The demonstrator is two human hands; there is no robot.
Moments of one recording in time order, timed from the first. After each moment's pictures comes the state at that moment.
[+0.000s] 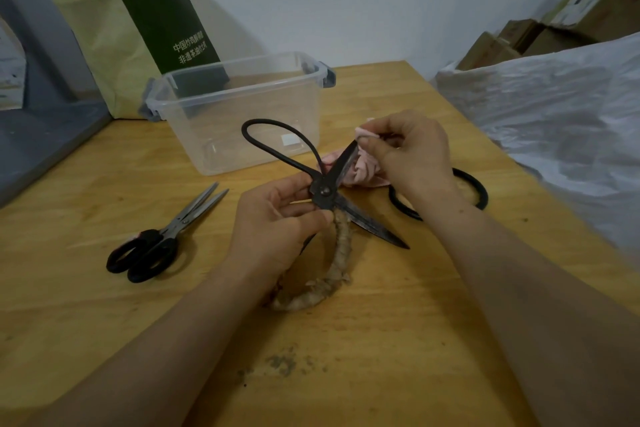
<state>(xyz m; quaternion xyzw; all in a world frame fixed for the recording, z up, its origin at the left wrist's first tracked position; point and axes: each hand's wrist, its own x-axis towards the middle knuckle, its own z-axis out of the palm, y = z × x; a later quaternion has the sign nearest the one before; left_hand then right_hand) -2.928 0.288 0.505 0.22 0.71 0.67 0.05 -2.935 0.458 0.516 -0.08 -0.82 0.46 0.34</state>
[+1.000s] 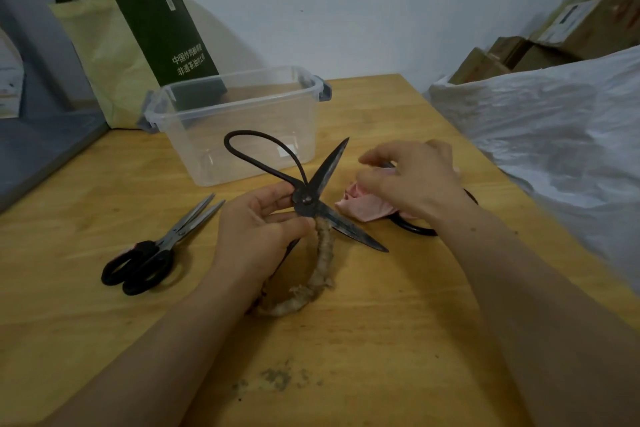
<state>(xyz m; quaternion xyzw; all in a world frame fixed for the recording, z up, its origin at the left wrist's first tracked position) -2.938 0.282 0.504 0.13 0.72 0.68 0.03 -2.912 0.467 0.533 -0.09 -0.95 0.25 0.19</state>
